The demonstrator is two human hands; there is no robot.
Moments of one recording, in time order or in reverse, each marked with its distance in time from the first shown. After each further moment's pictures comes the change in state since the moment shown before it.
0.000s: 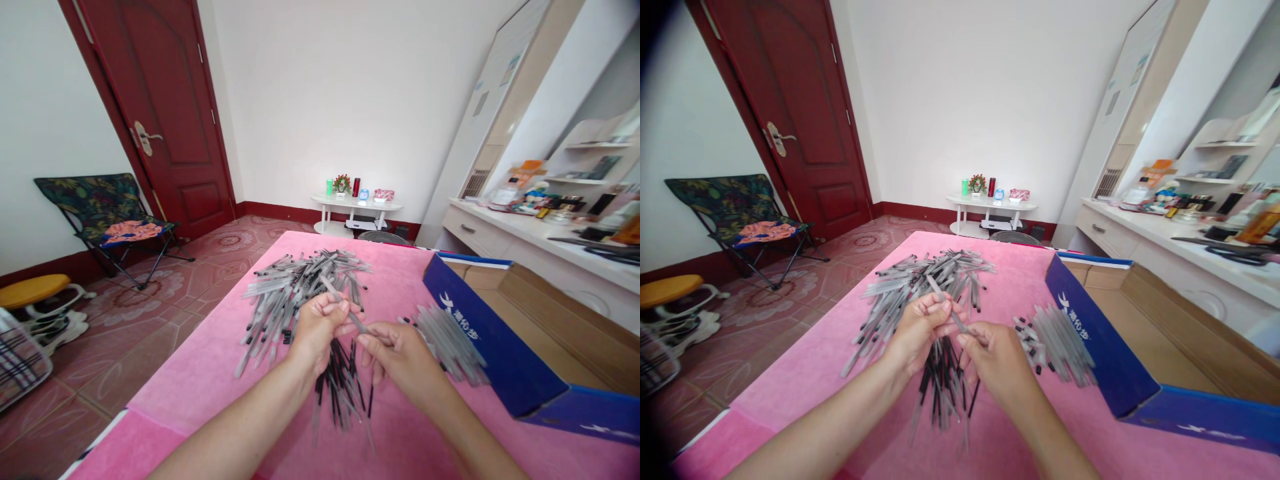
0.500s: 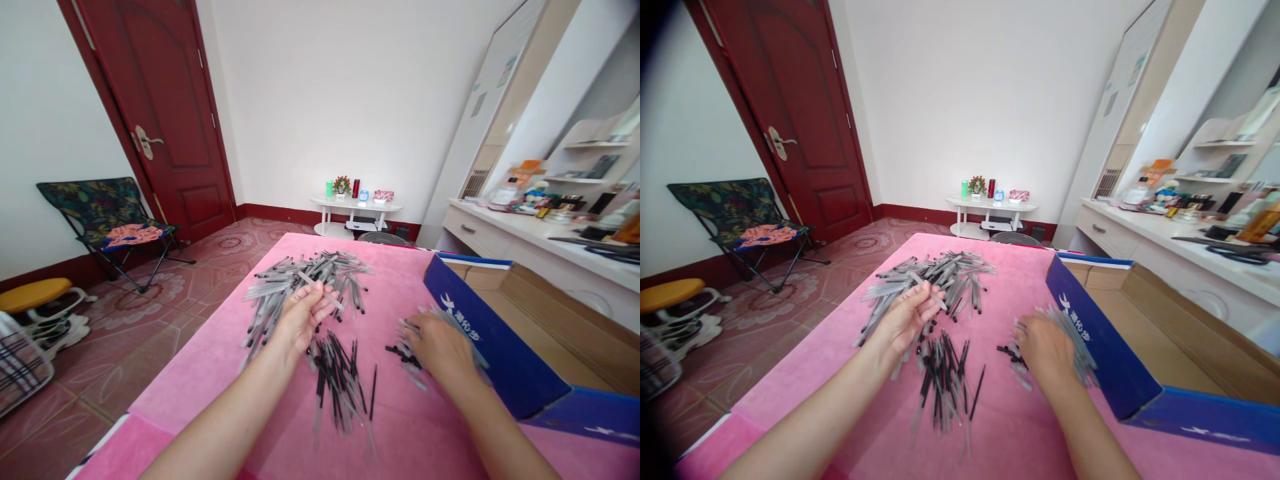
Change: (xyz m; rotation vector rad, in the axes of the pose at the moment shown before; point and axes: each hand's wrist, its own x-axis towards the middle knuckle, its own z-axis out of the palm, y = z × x) left_hand 0.029 0.015 -0.032 -0.148 0.135 -0.035; right_hand 0.018 0.070 -0.053 -0.949 0.339 0.154
